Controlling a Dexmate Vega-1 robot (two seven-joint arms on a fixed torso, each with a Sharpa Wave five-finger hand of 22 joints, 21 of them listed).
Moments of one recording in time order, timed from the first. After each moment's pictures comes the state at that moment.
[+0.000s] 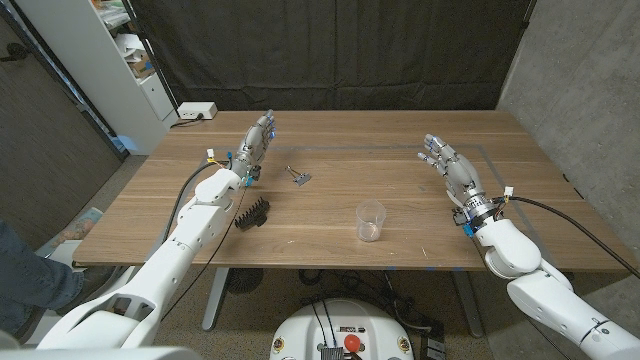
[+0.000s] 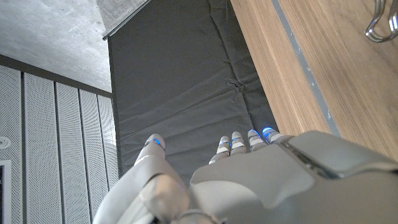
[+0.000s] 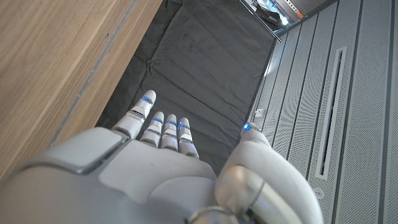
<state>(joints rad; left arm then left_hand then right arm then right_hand) 0.82 0.41 0.23 -1.33 -0.46 -0.16 -0.14 0.17 -0.01 0.33 -0.06 0.23 -0.10 0.07 0.18 0.17 -0.14 0.04 0.20 0.19 -0.17 0.06 0.18 0.18 -0.17 0.00 0.19 0.17 -1.32 -0.74 -0.23 -1.76 0.45 0.52 -0.13 0.31 0.01 0.22 -0.01 0.27 0.09 0.09 0.19 0.18 0.07 0.08 0.20 0.19 0.04 0.04 0.21 0.20 0.28 0.01 0.19 0.17</state>
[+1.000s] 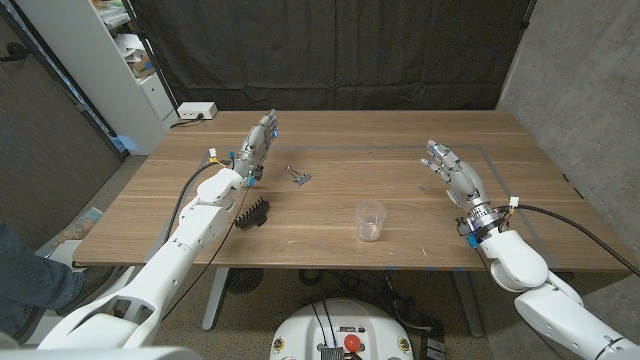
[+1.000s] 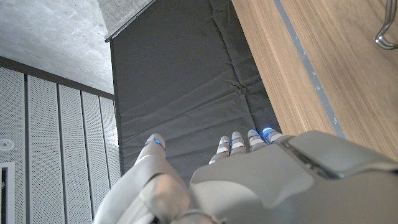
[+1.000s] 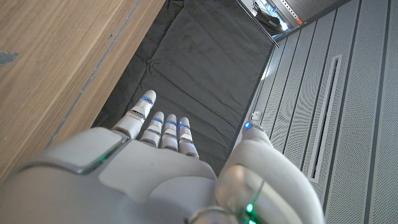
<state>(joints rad) 0.84 0.41 0.23 -1.37 -0.46 -0.15 -0.12 0.17 -0.01 0.33 -0.06 0.23 -0.10 0.07 0.18 0.17 -0.14 0.04 0.20 0.19 -0.17 0.06 0.18 0.18 -0.17 0.00 0.19 0.17 -1.40 -0.75 -0.20 -1.80 0.38 0.55 -0.17 0.32 -0.01 0.22 -0.02 0.27 0.09 0.09 0.19 0.18 0.07 0.08 0.20 0.19 0.04 0.04 0.21 0.20 0.28 0.01 0.19 0.17</state>
